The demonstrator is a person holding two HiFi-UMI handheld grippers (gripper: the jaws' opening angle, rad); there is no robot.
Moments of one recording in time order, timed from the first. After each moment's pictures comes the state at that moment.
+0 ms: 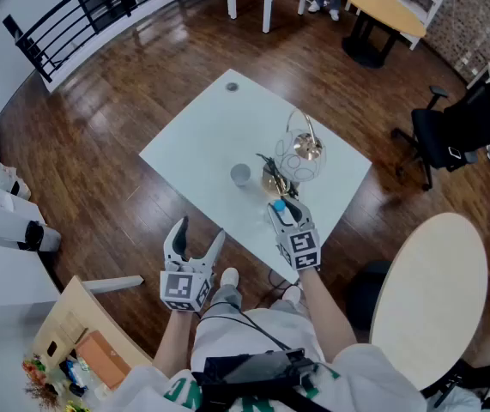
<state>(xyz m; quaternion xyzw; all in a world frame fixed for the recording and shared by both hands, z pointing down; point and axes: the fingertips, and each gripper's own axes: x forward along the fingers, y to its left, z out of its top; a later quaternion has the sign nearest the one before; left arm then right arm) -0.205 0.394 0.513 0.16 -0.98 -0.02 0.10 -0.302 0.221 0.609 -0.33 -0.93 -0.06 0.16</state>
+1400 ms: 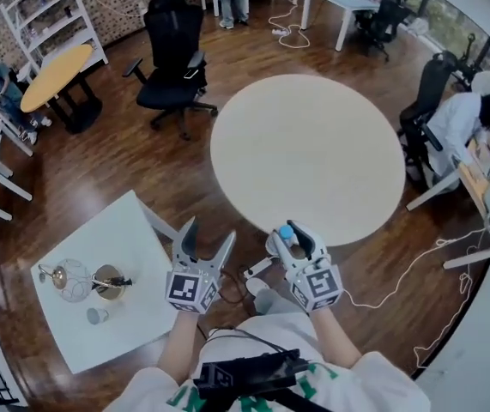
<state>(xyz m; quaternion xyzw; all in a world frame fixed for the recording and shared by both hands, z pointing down) -0.048 -0.173 0.481 0.73 -0.68 -0.01 0.03 0.096 -0.236 0.495 0.27 -0.96 0.02 0.03</state>
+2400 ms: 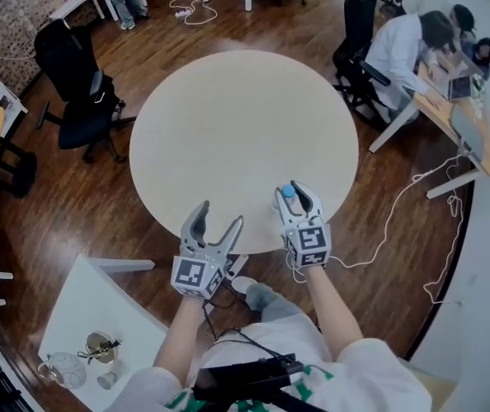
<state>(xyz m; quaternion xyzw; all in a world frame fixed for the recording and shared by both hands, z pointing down) 0.101 -0.374 0.553 0.86 -0.51 0.00 0.07 0.250 -0.447 0.584 0.50 -0.86 0.04 0.09</state>
